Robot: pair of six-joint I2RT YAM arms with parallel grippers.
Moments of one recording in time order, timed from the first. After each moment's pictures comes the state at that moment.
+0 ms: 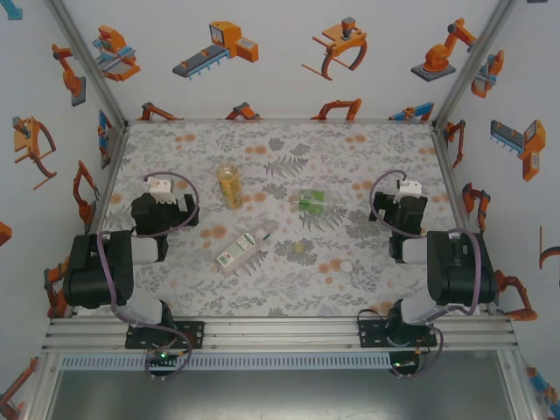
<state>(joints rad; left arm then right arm) 0.03 1.55 0.38 0.77 0.25 0.01 -0.04 1.54 0.36 0.78 0.07 0.03</state>
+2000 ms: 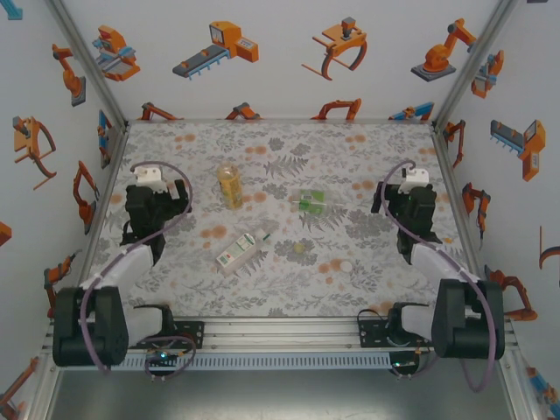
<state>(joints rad) -0.07 1.14 0.48 0.36 -0.07 -0.06 -0.04 1.19 0.46 0.39 -0.06 0.03</state>
